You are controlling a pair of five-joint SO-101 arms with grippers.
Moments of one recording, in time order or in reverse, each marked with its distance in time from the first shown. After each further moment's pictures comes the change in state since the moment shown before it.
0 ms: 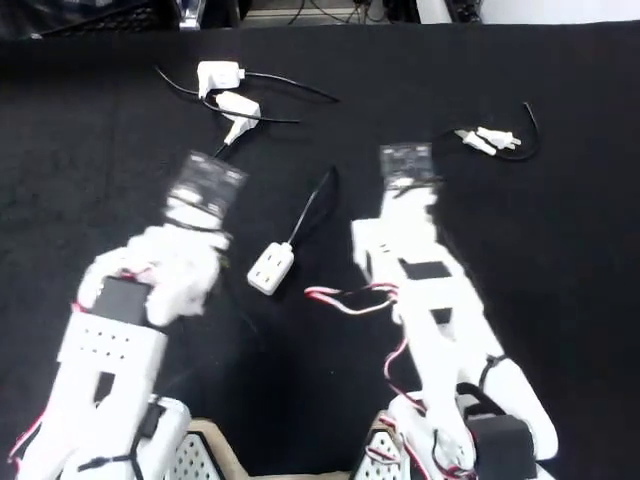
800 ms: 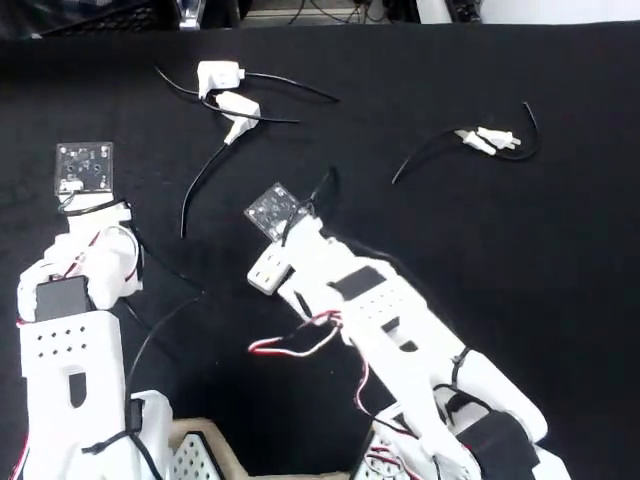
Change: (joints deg) left arm -20.4 0.7 2.1 -6.6 4.4; right arm -21.9 0.3 -6.1 21.6 13.5
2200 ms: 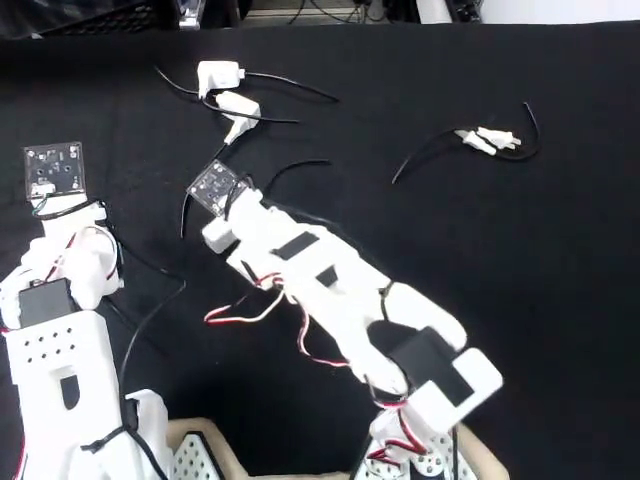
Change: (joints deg) left arm -6.0 0.0 0.9 -1.8 -0.5; right arm -5.2 31.3 -23.6 -13.4 0.4
